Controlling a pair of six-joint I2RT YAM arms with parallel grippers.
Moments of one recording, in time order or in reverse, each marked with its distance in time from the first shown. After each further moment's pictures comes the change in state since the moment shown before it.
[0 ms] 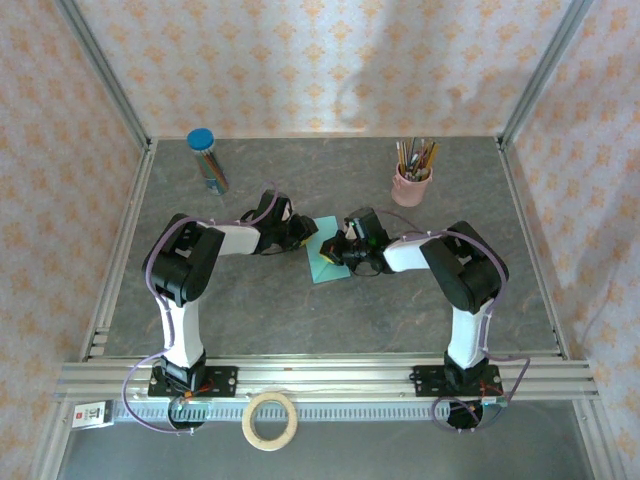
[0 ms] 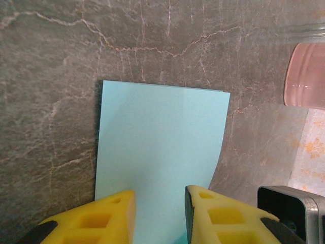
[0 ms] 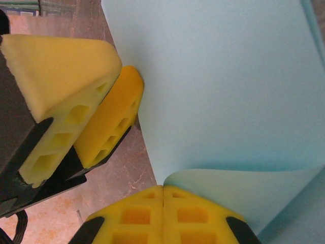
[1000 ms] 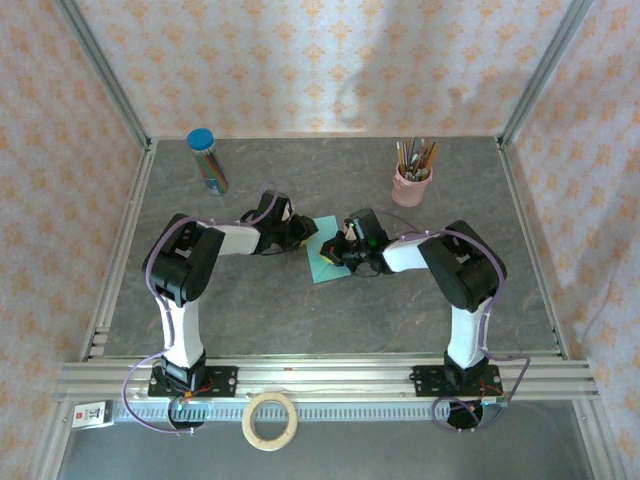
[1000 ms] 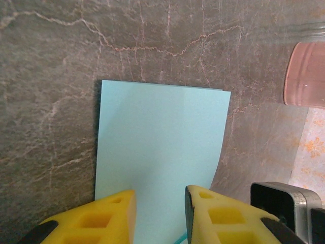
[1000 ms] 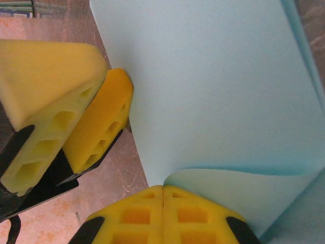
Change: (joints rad) left arm 0.000 0.000 -0.003 0.002 0.002 0.004; right arm 0.000 0.018 0.000 0.006 0.004 0.004
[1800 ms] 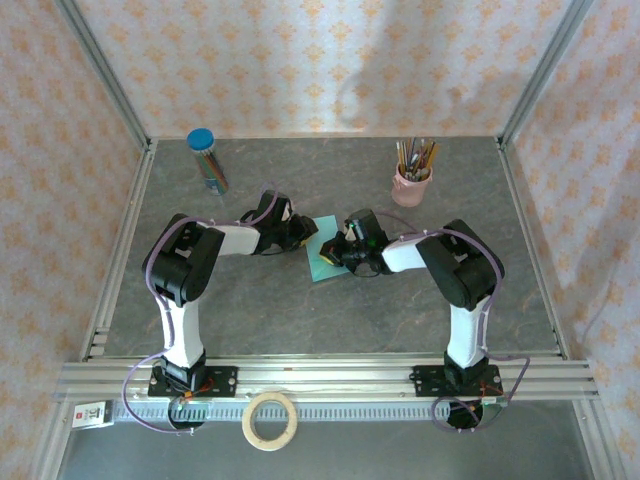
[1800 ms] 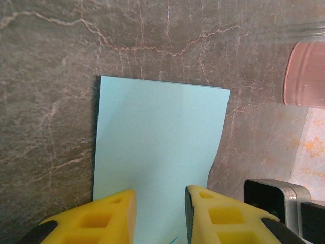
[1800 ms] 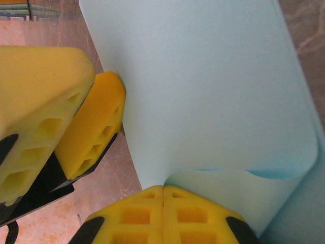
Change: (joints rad) left arm 0.000 0.000 -0.002 0.004 0.000 0.000; right arm 0.000 0.016 0.001 0.015 0.000 0.018
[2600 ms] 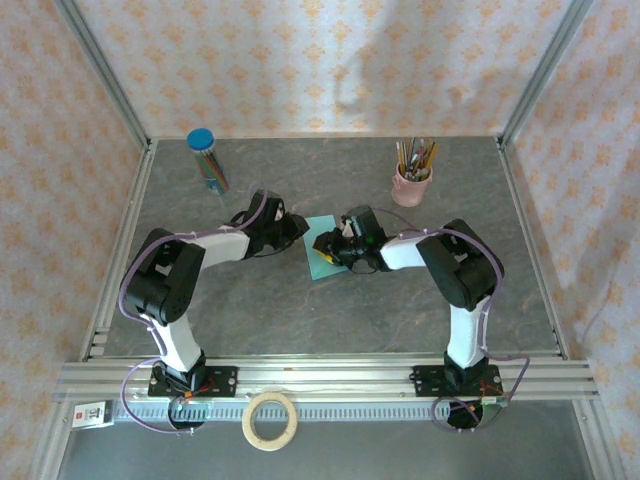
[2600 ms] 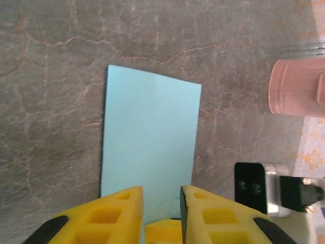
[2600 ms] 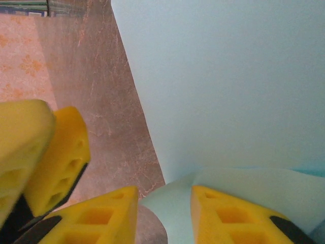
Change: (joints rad) left arm -0.001 -0.181 -0.087 -0.071 -0.106 0.003; right arm 0.004 0.000 0.036 -0.012 -0.012 -0.019
